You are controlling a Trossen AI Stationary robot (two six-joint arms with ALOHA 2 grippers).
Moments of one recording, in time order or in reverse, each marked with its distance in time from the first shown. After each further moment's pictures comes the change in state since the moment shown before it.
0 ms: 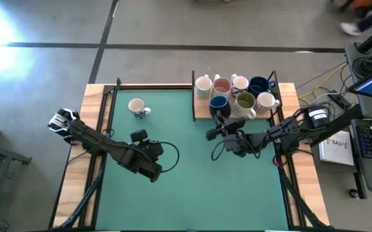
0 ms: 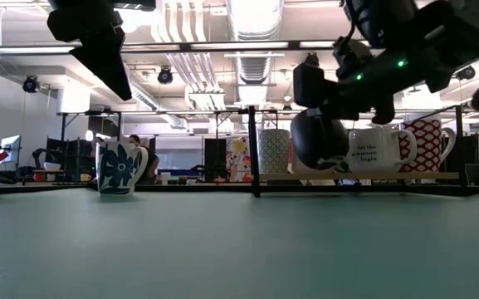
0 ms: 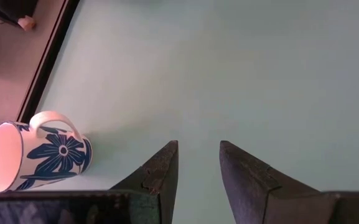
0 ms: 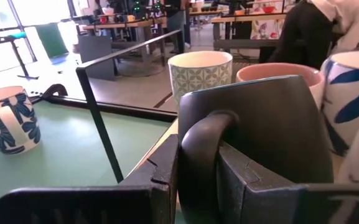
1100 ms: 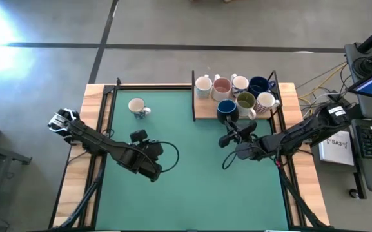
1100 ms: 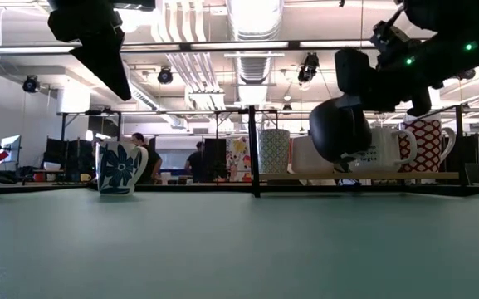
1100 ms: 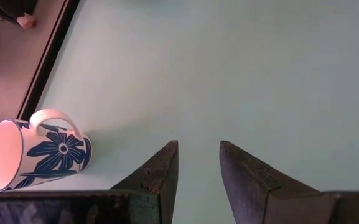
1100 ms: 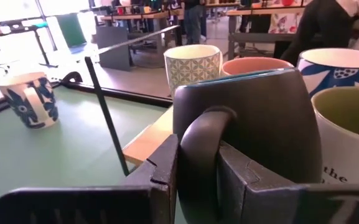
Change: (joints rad) left arm 0.000 0.000 0.000 -0.004 0.001 -0.013; right arm 0.148 -0.261 -0.112 -0.339 0.034 0.186
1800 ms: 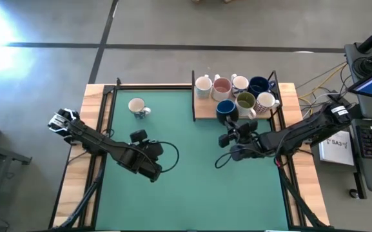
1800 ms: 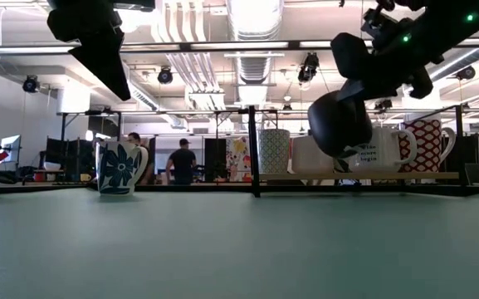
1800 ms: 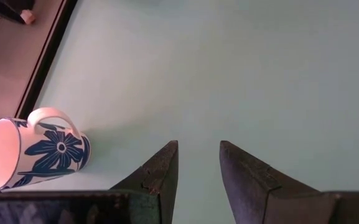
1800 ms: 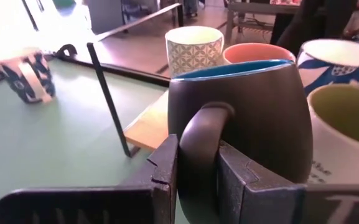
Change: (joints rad) left arm -0.001 0.000 0.000 0.000 0.006 -0.005; right arm 0.002 -0.041 0.226 -0.643 -0.096 0.313
